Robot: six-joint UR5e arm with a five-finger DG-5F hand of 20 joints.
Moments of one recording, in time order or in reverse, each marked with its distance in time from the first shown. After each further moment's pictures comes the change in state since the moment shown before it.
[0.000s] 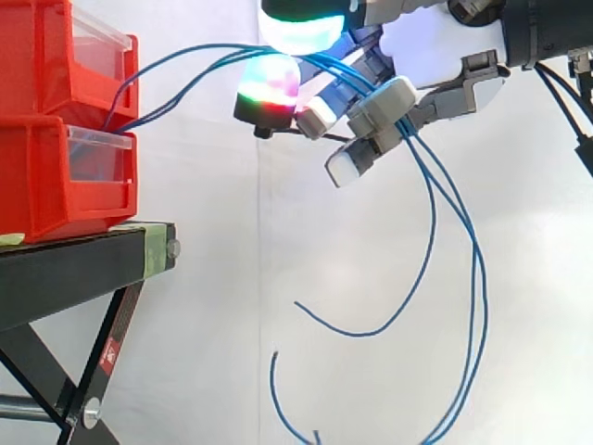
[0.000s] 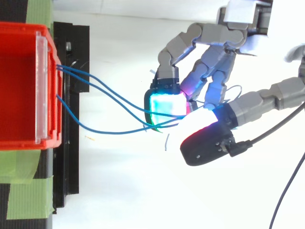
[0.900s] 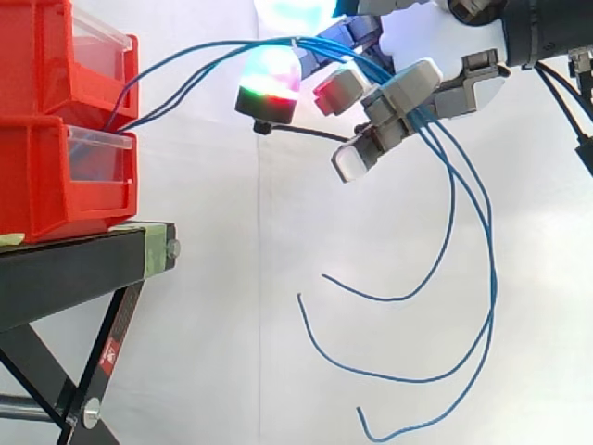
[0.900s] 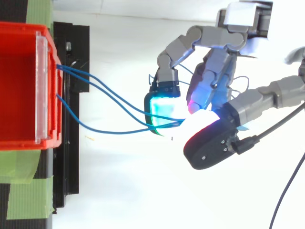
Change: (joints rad) arm 0.000 0.000 0.000 -0.001 -0.009 0.000
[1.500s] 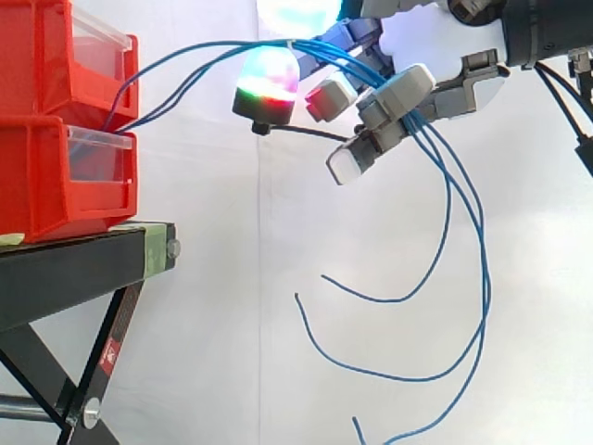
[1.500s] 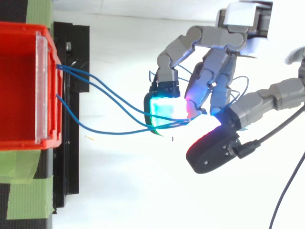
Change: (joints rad) arm 0.000 0.000 0.000 0.001 -0.001 0.000
